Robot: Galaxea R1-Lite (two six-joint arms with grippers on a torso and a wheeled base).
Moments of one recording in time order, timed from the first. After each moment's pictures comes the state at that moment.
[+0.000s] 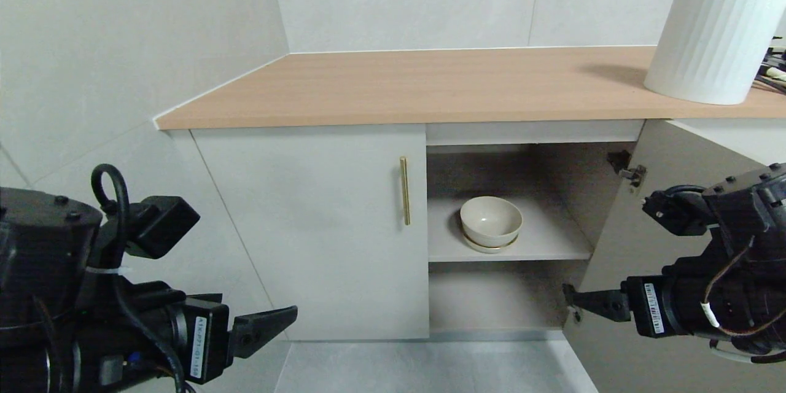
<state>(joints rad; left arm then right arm) -0.58 1.22 -0.70 0.14 0.15 -0.32 0.56 1.39 -0.78 0.15 -0.14 0.37</state>
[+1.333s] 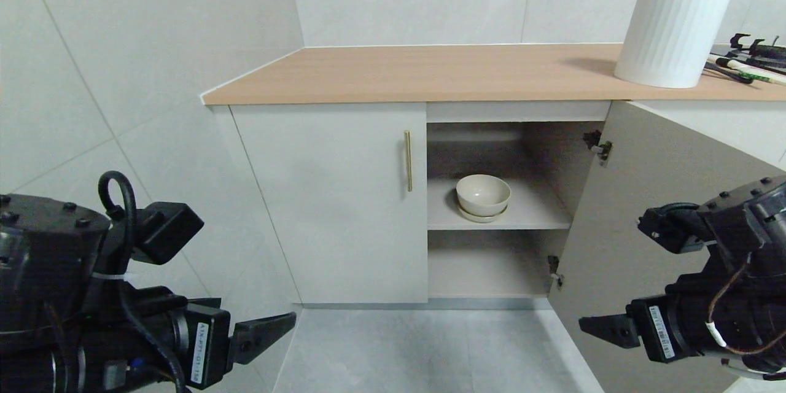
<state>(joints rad) -0.58 1.23 -0.69 0.14 0.16 -0.31 0.56 1.38 -0.77 0.24 -0.14 0.31</state>
